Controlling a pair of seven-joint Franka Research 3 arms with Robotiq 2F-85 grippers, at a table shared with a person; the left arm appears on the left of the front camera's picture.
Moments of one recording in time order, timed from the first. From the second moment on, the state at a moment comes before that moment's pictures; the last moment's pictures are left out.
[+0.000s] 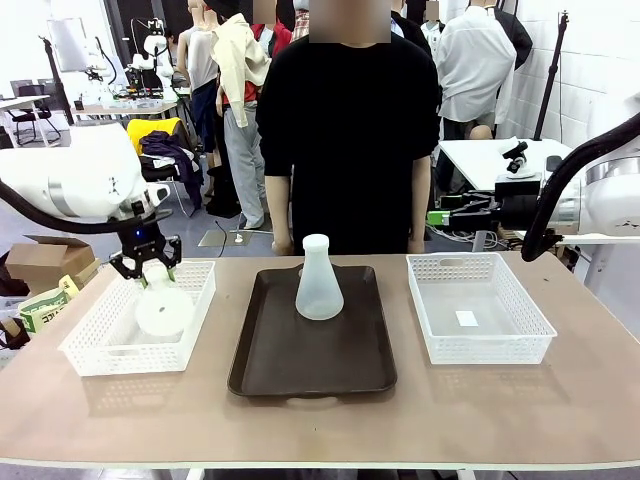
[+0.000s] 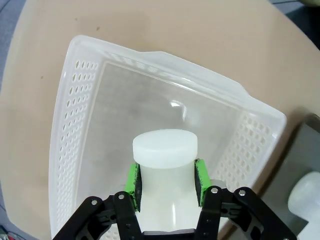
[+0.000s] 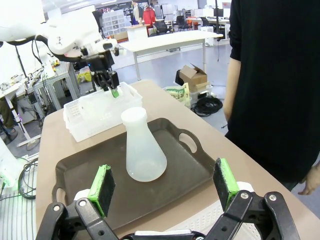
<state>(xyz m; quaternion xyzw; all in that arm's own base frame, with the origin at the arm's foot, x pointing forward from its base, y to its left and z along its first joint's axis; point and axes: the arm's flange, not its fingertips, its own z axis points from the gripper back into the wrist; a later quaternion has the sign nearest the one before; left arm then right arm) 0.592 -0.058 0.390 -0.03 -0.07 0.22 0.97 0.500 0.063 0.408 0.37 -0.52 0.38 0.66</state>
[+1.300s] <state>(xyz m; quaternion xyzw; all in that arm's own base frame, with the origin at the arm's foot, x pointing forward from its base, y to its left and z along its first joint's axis) 0.509 -0.074 0.501 -0.12 -0.12 0.09 0.98 0.500 0.063 0.408 0.37 -0.52 0.38 0.66</state>
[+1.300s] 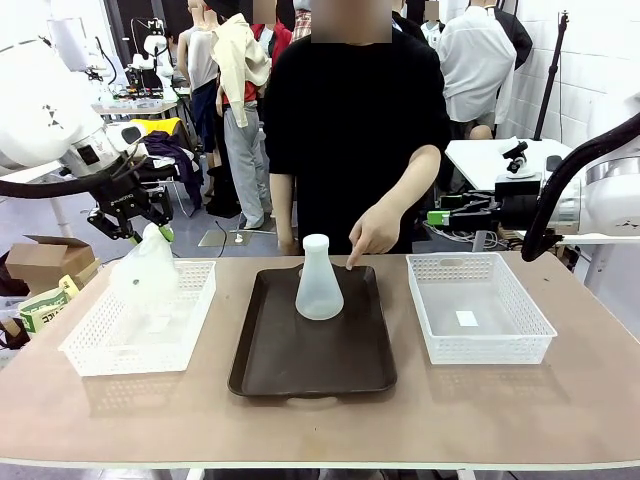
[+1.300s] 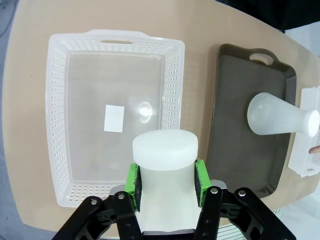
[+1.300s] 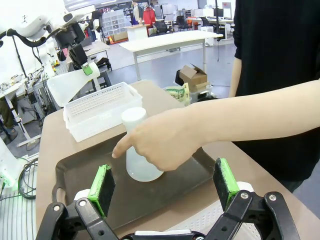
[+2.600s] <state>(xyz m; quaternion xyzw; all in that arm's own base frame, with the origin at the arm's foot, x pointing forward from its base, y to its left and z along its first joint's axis) 0.487 -0.147 0.538 -0.28 -0.21 -0.12 0.93 0.500 0.063 0.408 0.37 -0.52 0.38 0.66</state>
